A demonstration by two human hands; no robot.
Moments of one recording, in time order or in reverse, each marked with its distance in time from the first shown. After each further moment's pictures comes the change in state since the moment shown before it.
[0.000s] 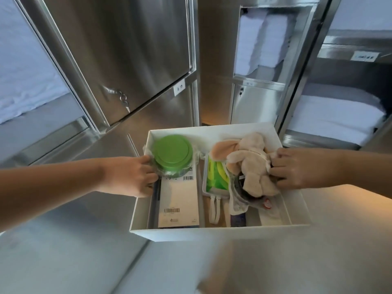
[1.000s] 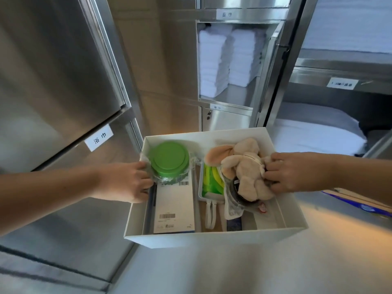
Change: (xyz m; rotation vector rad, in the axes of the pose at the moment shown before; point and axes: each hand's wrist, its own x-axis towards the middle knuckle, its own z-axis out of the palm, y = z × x) left_hand 0.246 -0.272 0.144 -0.012 0.115 0.036; right_hand -0.169 0.271 0.191 -0.038 -0.078 0.041
